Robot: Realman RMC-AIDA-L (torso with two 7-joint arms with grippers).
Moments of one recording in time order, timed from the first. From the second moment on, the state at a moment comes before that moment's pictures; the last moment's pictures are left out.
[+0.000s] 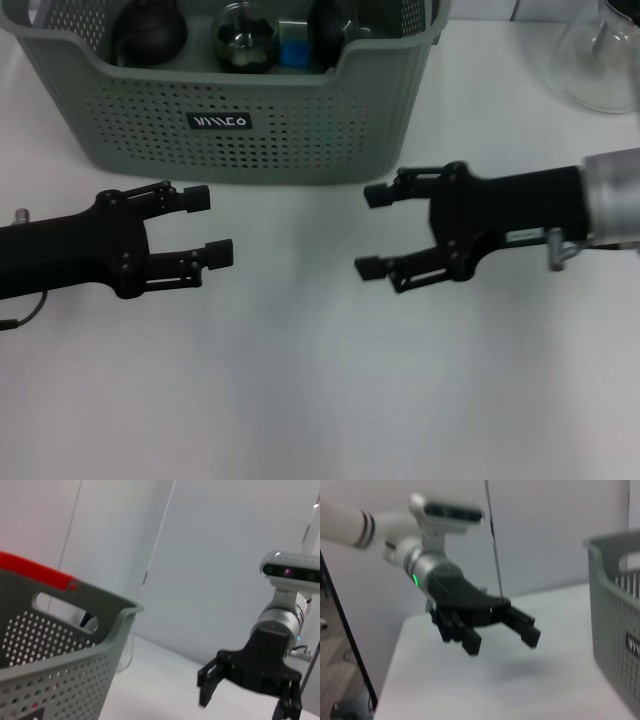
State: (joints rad) left arm -0.36 -2.06 0.59 0.65 1.95 1.81 -1.31; right arm 0.54 2.10 -1.13 -0.83 -1.84 -1.56 1.44
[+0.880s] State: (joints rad) left arm -0.44 -2.09 0.60 0.60 2.11 1.67 -1.29; right arm 0.63 2.09 -1.09 -0.72 -1.95 -1.42 1.43
